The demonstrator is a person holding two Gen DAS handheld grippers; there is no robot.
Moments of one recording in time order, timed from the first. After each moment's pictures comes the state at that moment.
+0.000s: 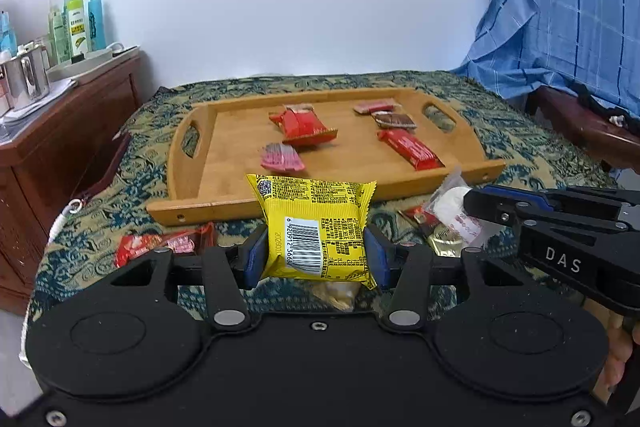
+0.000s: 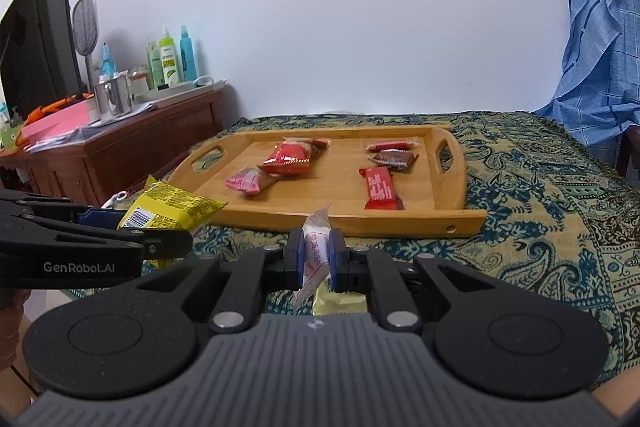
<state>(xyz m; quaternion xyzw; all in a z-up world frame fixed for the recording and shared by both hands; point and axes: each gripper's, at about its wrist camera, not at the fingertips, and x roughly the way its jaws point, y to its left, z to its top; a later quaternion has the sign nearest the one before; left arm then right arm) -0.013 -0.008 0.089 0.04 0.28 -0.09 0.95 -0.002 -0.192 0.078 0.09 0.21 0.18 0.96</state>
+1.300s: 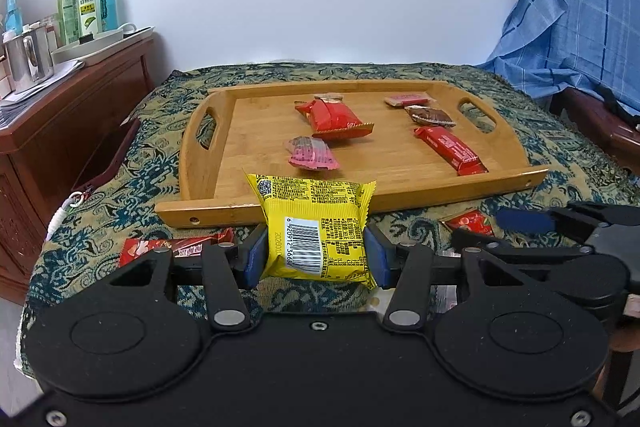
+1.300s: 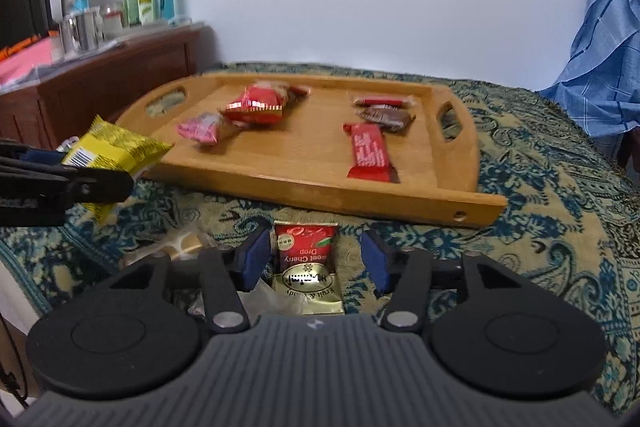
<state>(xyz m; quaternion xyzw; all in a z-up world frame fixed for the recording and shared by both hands) 0.029 0.006 0.070 0.02 0.31 -0.07 0.95 0.054 -0.164 0.044 0.03 0.29 0.16 0.94</state>
